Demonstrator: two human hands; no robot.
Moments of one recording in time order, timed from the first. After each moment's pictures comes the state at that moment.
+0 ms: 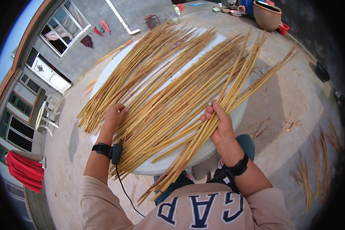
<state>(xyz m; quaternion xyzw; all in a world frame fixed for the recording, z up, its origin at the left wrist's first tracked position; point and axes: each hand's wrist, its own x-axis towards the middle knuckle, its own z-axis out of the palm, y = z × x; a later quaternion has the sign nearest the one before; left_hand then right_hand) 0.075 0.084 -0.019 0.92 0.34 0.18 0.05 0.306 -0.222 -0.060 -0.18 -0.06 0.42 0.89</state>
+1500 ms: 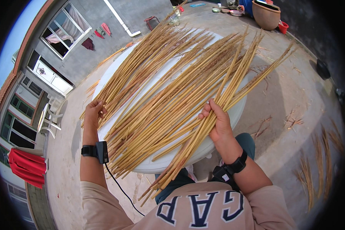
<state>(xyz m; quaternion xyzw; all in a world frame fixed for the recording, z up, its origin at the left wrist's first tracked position) 0.035 0.093 0.053 0.72 0.43 0.30 0.46 0.306 -0.223 -0.058 -0.16 -0.06 0.43 0.89</state>
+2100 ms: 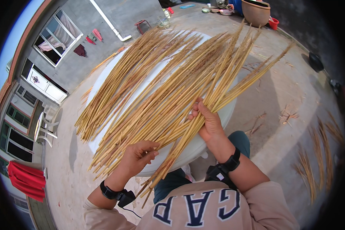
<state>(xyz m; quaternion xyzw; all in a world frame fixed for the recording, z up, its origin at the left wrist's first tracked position) 0.083 -0.126 0.024 0.85 0.23 0.06 0.47 0.305 -0.224 -0.060 -0.14 -0.07 0.41 0.90</state>
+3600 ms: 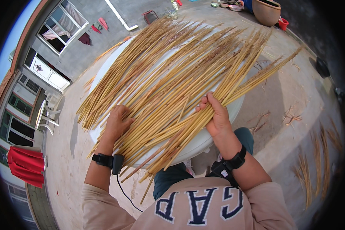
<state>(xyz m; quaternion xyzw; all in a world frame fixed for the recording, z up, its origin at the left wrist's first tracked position) 0.062 0.016 -0.009 0.95 0.23 0.19 0.03 0.304 -0.222 -0.060 -0.19 -0.08 0.41 0.89</state>
